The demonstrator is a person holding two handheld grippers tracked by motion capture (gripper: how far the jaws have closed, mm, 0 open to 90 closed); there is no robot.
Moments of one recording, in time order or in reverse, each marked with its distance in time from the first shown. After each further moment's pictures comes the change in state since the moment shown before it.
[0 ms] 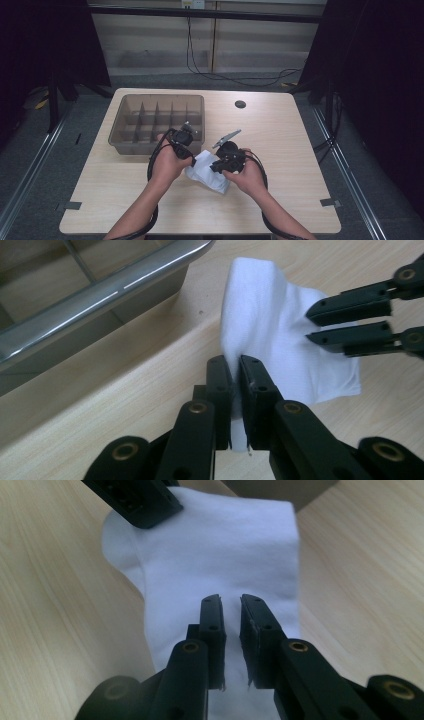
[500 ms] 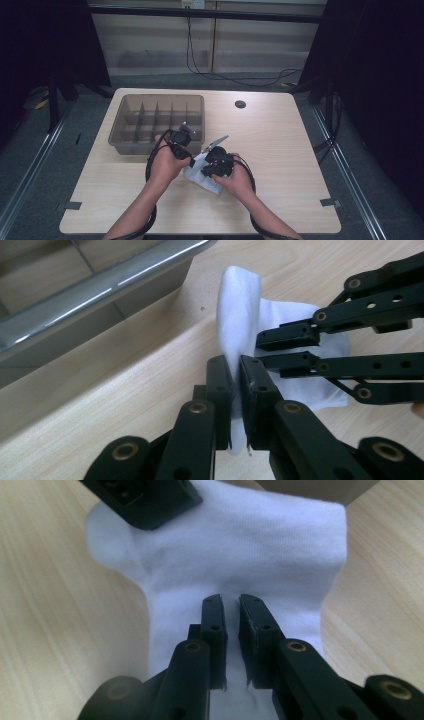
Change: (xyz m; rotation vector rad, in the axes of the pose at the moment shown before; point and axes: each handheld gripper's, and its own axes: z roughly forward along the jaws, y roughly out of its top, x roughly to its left) left arm 0.004 -0.003 -0.001 -0.007 -0.011 -0.010; right arm 0.011 0.002 0.032 0.010 0.008 -0.010
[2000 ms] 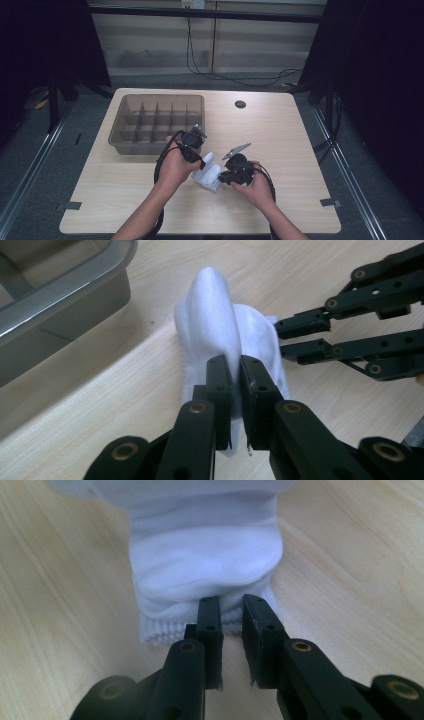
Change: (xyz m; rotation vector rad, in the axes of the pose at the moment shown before) left arm -0.034 0.005 0.000 -0.007 -0.032 0.068; right arm -0.014 -0.047 -0.029 -0.010 -0.025 0.052
